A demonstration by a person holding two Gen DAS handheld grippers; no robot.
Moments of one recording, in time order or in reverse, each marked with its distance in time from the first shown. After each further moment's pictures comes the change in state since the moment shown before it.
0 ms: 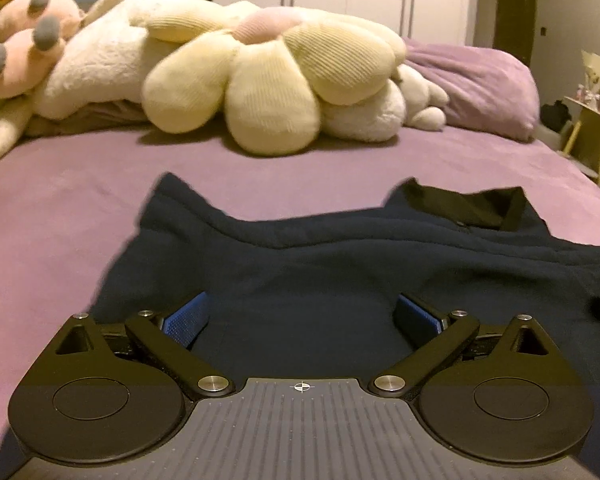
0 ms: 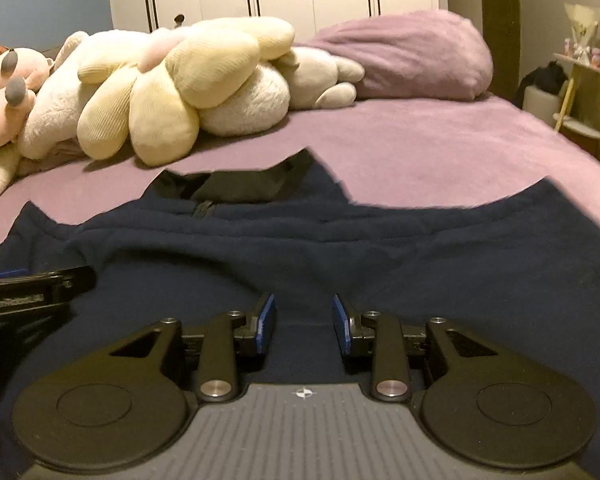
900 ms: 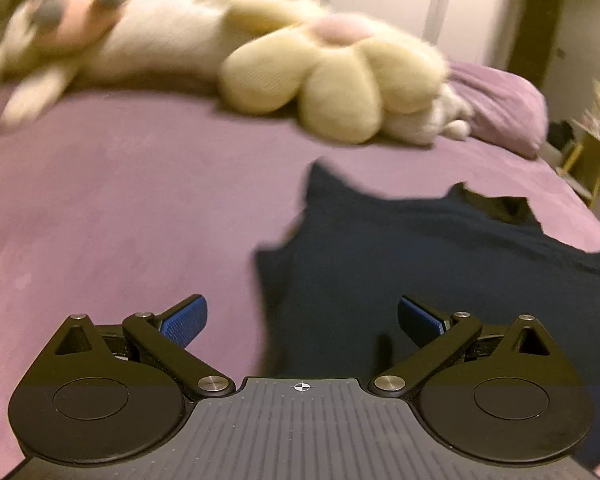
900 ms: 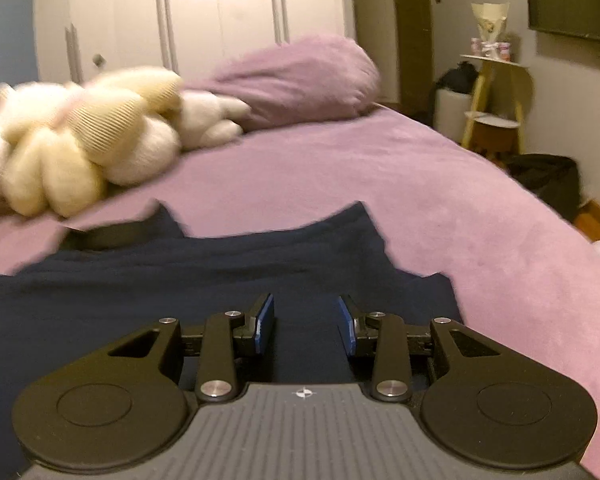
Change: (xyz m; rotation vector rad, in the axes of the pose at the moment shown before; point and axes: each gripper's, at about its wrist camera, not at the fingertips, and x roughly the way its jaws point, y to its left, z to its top) left arm -0.103 0.128 -0.023 -0.155 0.115 -0.057; right arm -0.068 -0.079 -0.010 0.162 -0.080 -0.144
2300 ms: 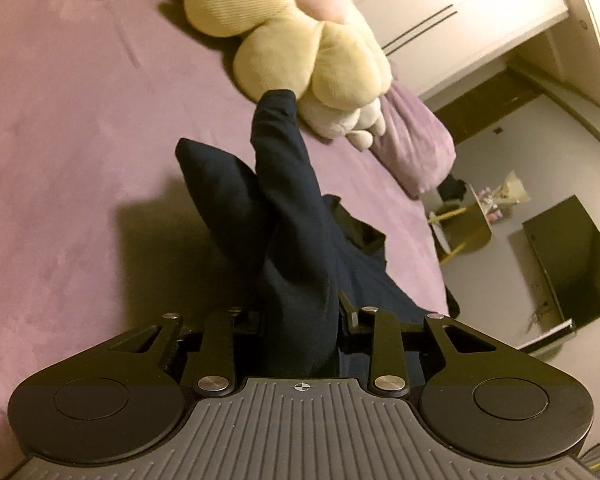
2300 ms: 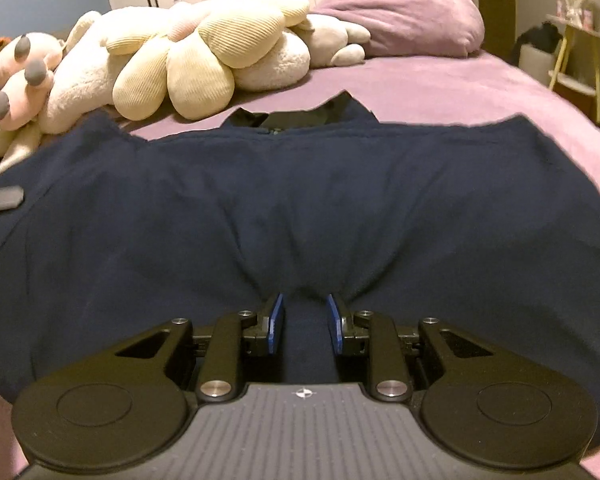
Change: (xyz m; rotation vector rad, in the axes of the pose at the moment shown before) left arm -0.001 0.003 0.038 -0.390 0.172 -0.482; right arm -0.053 0.124 -0.059 -0.109 0.215 0.154
